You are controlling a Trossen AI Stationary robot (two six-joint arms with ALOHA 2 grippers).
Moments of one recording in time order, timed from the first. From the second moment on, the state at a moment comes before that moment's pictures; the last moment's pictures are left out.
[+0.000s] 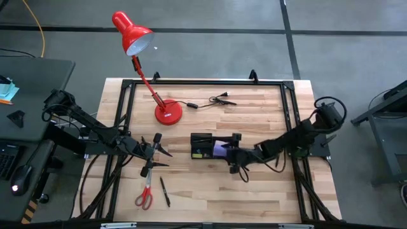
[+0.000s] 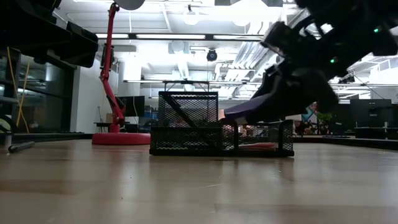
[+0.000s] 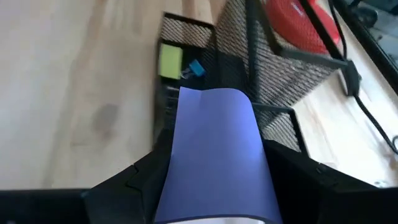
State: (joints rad) left arm -0.39 0.93 0.17 0.50 -0.23 0.05; right arm 0.37 1.64 0.64 0.31 0.54 0.00
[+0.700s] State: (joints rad) left arm -0.39 0.93 0.17 0.50 -0.23 0.05; right arm 0.26 1.64 0.64 0.30 0.44 0.03
